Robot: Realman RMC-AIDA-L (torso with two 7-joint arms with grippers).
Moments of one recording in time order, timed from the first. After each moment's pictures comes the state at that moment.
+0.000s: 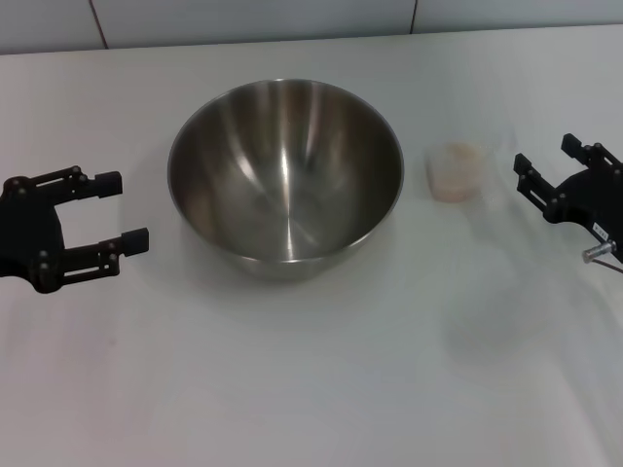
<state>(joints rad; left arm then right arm) -0.34 -1.96 0.83 0.75 1.74 1.70 -1.22 0.43 2.08 -0.23 -0.06 -1.54 -1.12 0.34</state>
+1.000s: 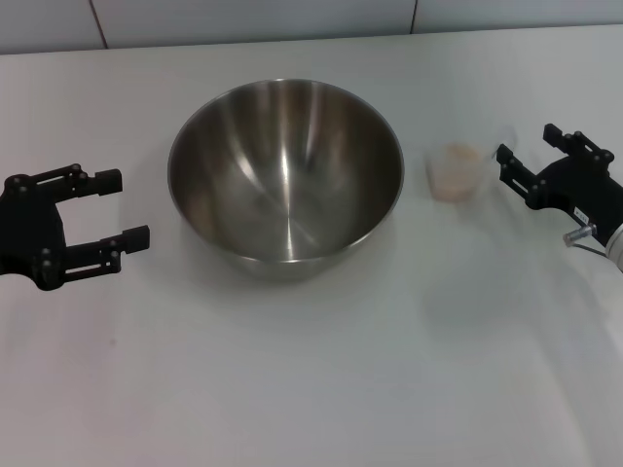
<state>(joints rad) -0.34 -1.96 0.83 0.75 1.74 1.68 -1.21 0.49 2.08 -0.23 -0.05 -1.54 -1.04 0.34</state>
